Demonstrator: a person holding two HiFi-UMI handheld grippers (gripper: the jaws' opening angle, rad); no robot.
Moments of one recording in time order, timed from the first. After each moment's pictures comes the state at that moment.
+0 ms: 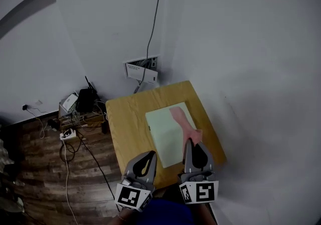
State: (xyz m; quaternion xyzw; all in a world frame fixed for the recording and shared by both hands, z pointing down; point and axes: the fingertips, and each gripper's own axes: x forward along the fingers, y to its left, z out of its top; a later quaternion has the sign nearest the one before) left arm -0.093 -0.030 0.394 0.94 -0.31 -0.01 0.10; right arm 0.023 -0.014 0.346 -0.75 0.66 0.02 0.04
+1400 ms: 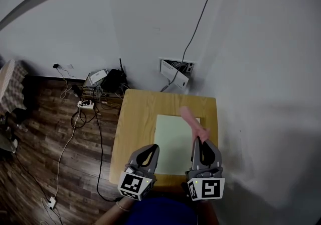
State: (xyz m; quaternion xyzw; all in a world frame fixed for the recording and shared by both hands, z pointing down) left arm -0.036 -0.074 0.440 0.87 -0.48 0.03 0.09; right arm 0.094 -0.087 0.364 -0.60 0.80 0.03 -0.01
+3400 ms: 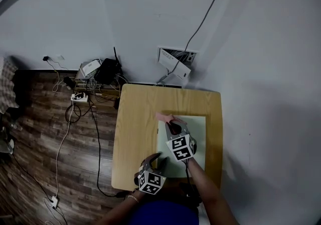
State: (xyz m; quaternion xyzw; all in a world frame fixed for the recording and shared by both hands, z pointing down) left arm -0.027 -0.079 0.671 0.87 -0.39 0.29 0.13; right arm -0.015 -0.236 0.627 -0.44 0.84 -0.07 -0.31
